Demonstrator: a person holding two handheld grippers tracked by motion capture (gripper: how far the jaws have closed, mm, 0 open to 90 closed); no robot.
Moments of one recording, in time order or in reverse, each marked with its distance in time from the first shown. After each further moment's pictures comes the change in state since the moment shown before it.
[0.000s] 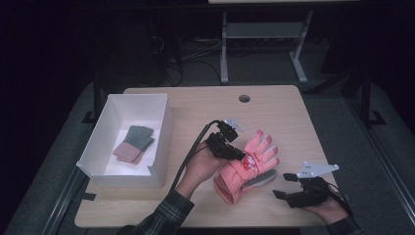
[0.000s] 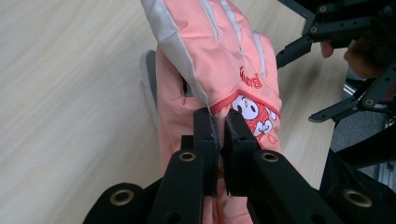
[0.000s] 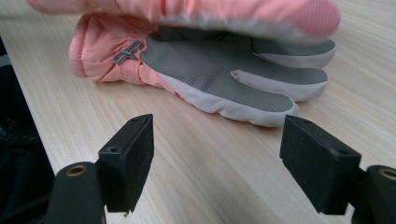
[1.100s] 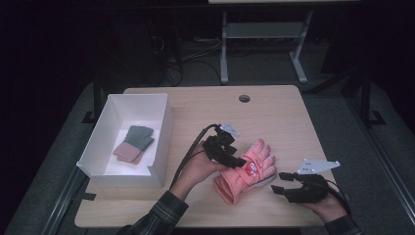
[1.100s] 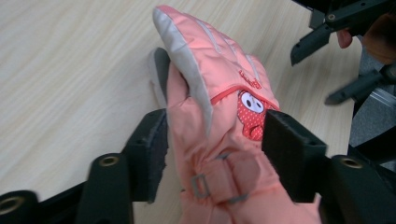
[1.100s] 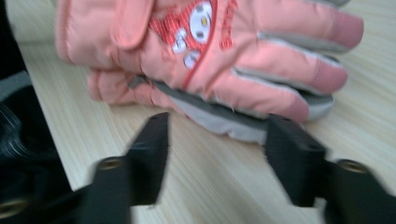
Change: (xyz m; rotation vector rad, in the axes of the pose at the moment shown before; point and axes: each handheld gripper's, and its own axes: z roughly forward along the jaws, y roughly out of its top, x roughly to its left) left arm 0.009 -0.016 -0.002 -0.049 0.017 0.070; right arm 0.000 0.010 -0.003 -0.040 0.042 0.025
